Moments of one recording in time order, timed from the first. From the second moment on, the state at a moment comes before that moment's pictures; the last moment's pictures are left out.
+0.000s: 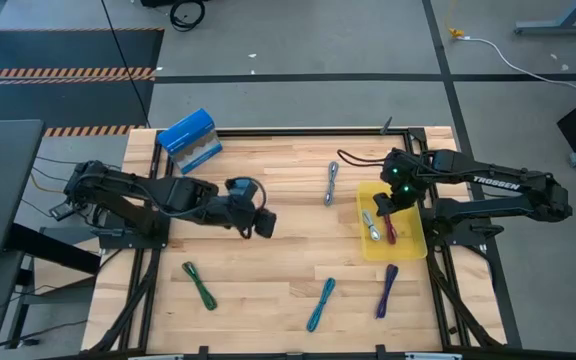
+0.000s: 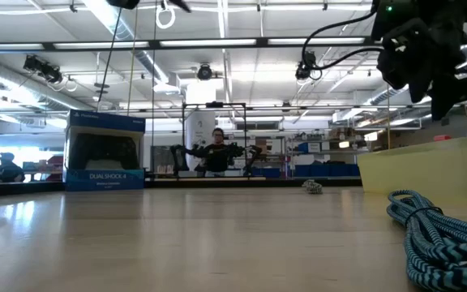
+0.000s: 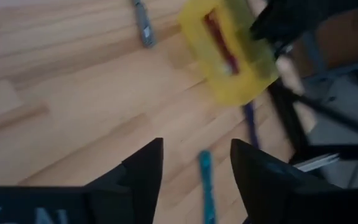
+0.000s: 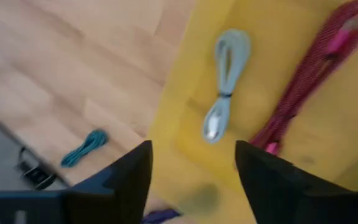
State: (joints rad) left arm -0.26 1.47 1.50 -0.87 -0.35 -1.28; right arm -0.37 0.88 0.74 -1.07 -0.39 0.84
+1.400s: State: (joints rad) left arm -0.56 1.79 1.50 -1.27 -0.16 -2.22; right arm -0.15 0.74 0.74 0.18 -0.78 1.20
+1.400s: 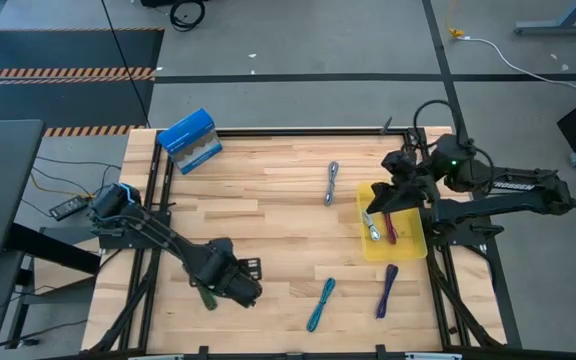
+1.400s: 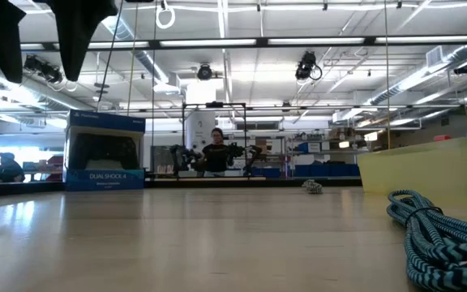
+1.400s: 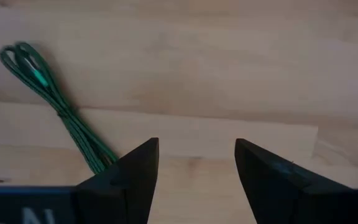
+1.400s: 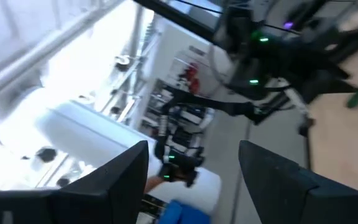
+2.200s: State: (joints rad) left arm -0.55 1.94 1.50 -1.49 0.15 -2.08; right arm -0.07 0.74 0.74 0.19 -0.72 1.26
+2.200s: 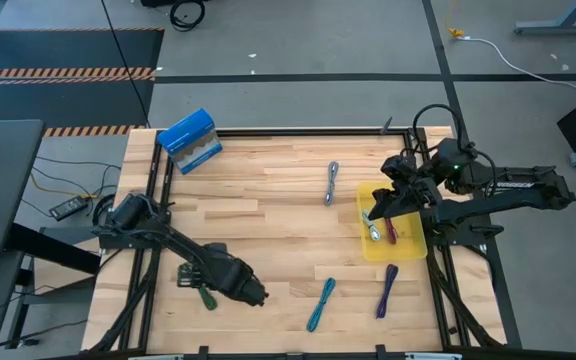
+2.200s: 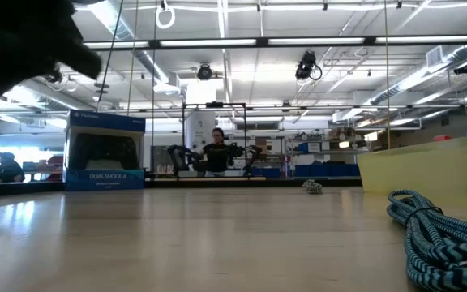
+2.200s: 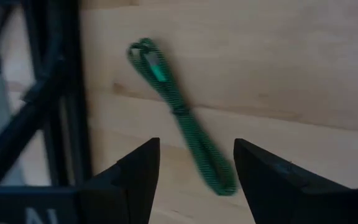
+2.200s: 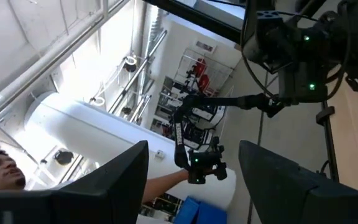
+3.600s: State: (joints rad) left arm -0.58 1.67 0.96 -0.80 0.12 -2.27; right arm 0.02 0.75 0.74 0.22 -0.60 1.31
